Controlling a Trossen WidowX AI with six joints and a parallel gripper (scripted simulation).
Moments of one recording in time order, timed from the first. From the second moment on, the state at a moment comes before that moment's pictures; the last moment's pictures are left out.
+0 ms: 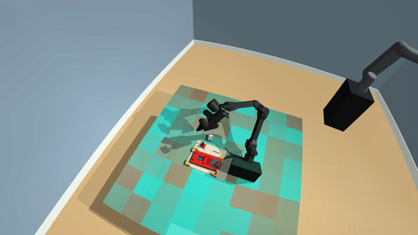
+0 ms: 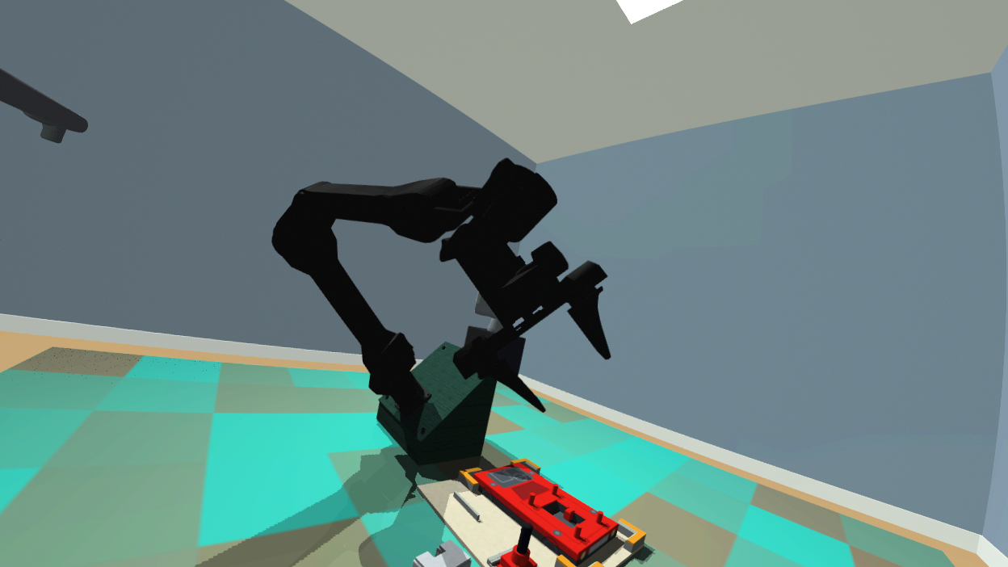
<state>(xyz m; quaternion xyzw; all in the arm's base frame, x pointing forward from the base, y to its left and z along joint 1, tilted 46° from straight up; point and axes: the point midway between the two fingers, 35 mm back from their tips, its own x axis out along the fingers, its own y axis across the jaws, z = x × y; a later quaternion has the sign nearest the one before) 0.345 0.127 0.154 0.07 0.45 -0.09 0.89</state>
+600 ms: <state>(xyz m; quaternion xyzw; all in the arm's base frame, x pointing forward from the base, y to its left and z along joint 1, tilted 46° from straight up) 0.342 0.059 0.142 -0.17 0.56 -0.18 0.79</state>
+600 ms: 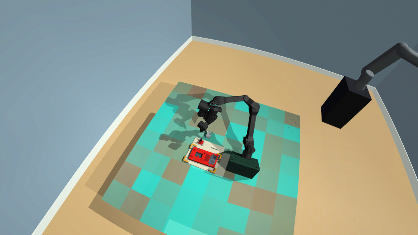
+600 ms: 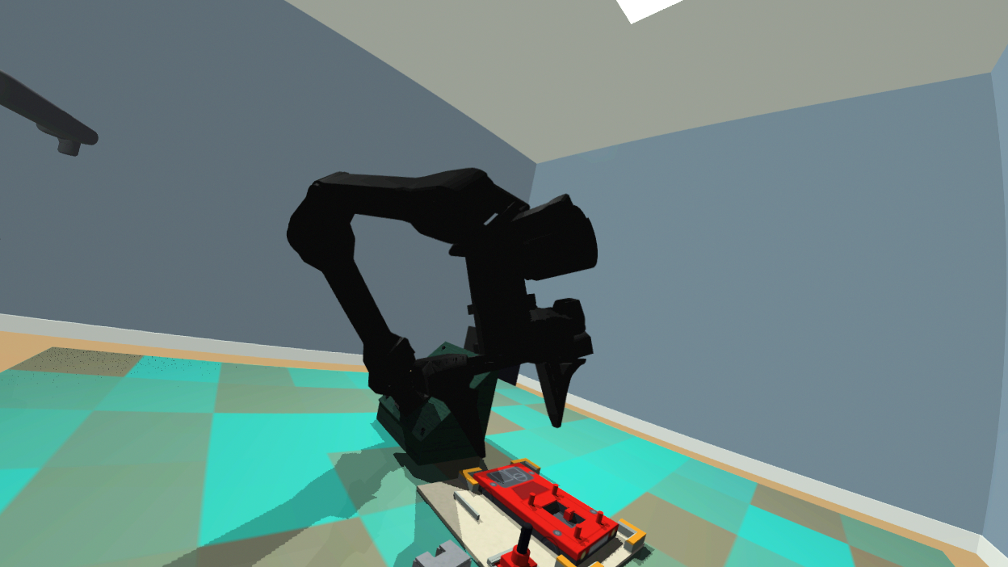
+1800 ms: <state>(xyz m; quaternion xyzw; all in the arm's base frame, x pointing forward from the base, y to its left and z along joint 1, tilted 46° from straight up) 0.339 -0.040 0.103 -0.35 0.65 -0.20 0.64</state>
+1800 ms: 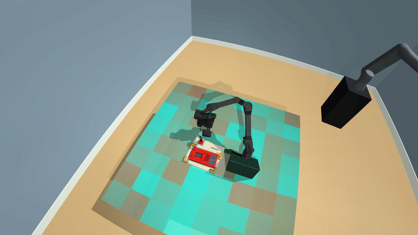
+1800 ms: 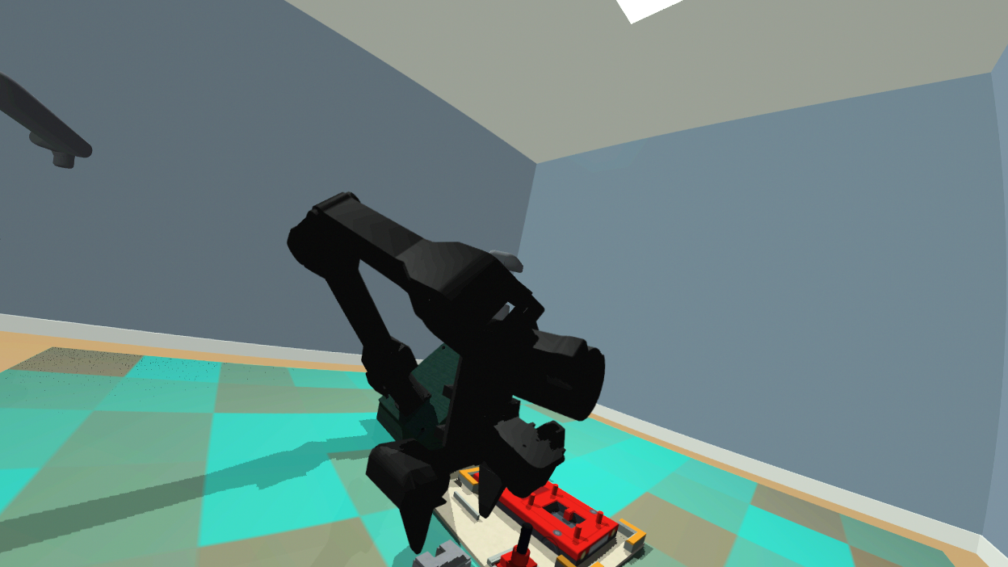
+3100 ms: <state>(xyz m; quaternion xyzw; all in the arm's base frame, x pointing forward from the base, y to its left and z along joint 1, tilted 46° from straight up) 0.340 -0.077 0.071 -0.35 0.65 -0.20 0.64</state>
